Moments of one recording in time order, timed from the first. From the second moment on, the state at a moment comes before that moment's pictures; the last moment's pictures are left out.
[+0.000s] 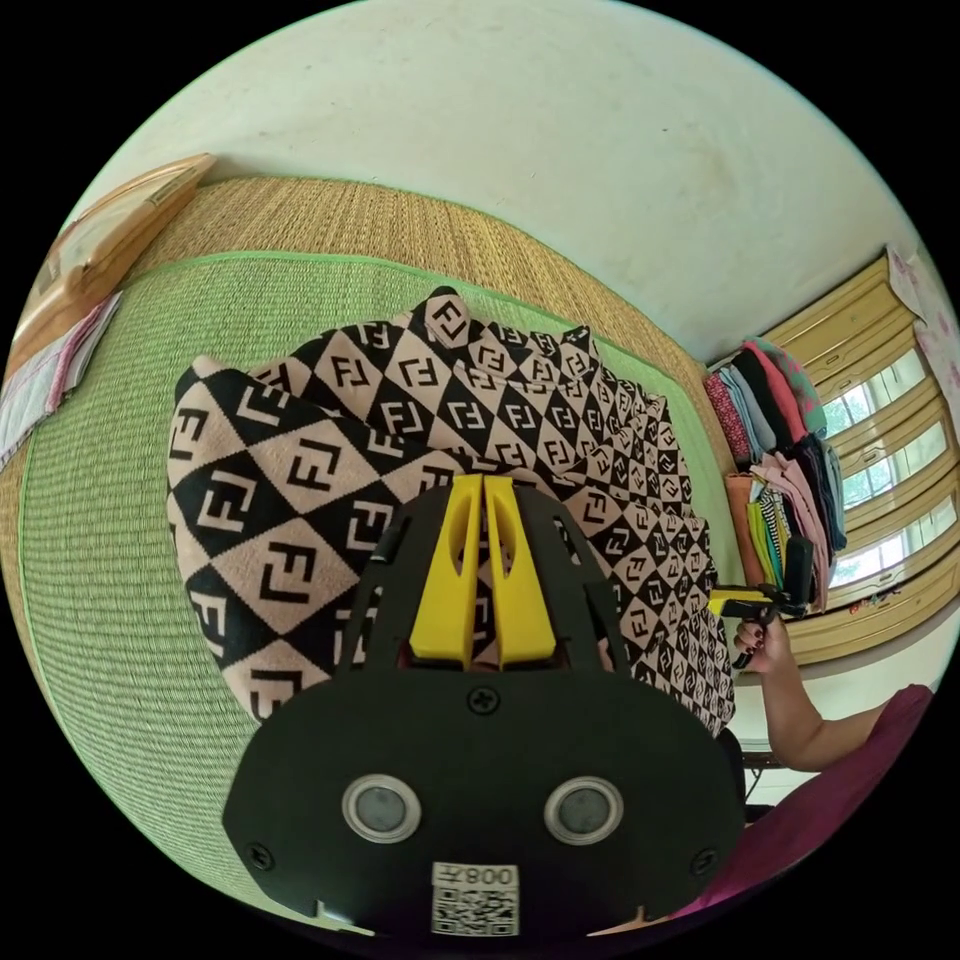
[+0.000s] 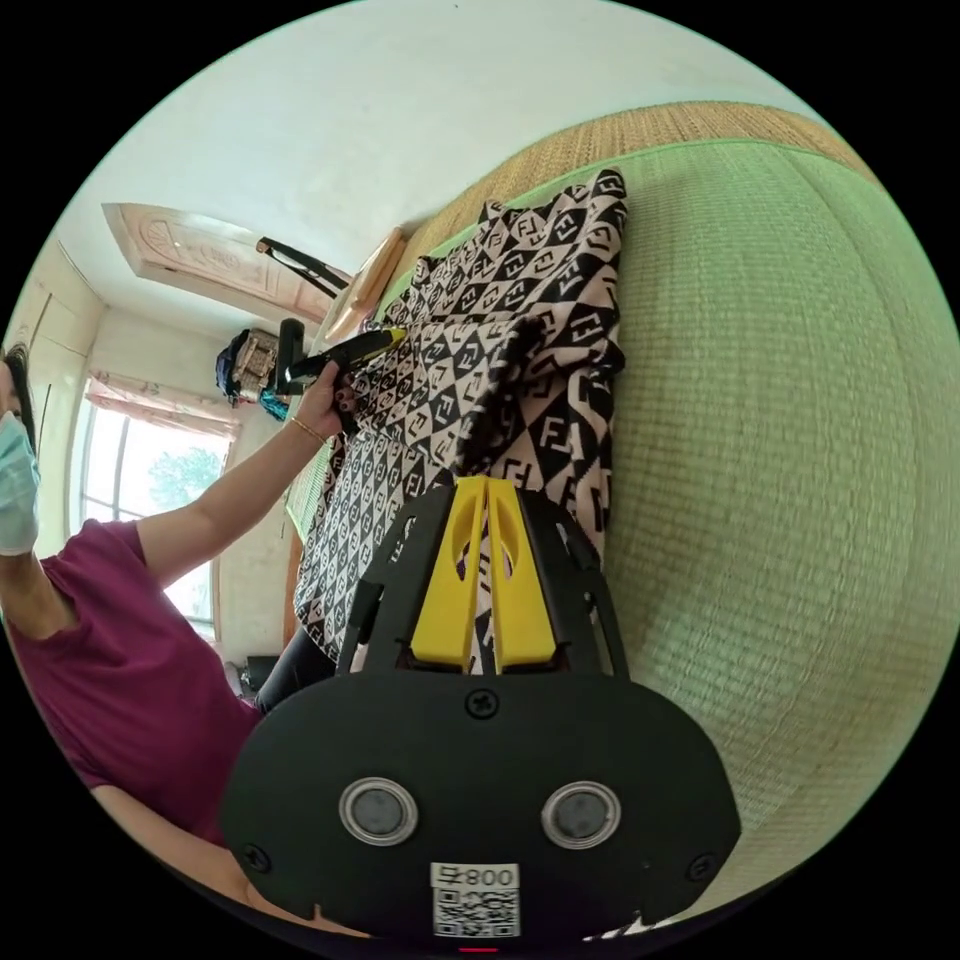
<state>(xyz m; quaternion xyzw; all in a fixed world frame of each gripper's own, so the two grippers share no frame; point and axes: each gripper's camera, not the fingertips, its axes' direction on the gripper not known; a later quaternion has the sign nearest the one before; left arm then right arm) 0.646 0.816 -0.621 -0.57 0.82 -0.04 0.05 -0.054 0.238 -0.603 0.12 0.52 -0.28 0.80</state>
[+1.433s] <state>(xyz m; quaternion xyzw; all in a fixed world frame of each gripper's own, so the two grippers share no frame) 0.600 0.875 -0.574 -0.75 0.64 0.01 -0.13 -0.161 0.135 -0.538 0.15 0.72 -0.31 0.61</state>
